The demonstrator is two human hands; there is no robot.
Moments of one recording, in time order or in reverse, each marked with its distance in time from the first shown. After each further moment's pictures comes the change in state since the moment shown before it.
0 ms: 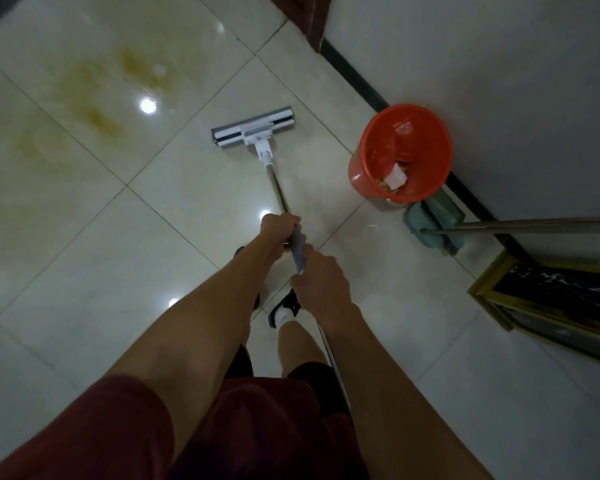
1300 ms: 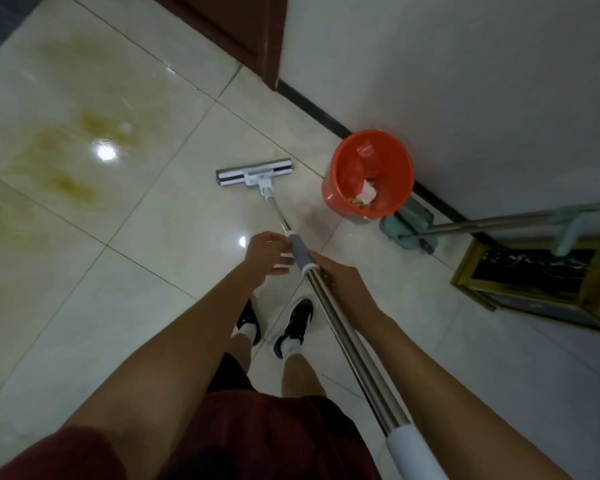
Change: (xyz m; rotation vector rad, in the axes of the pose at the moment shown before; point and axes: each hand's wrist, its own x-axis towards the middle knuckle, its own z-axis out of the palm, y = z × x) left_hand -0.021 0.064 -0.027 0.260 -0.201 0.122; right_hand 0.016 -0.007 -0.064 0.609 0.019 0.134
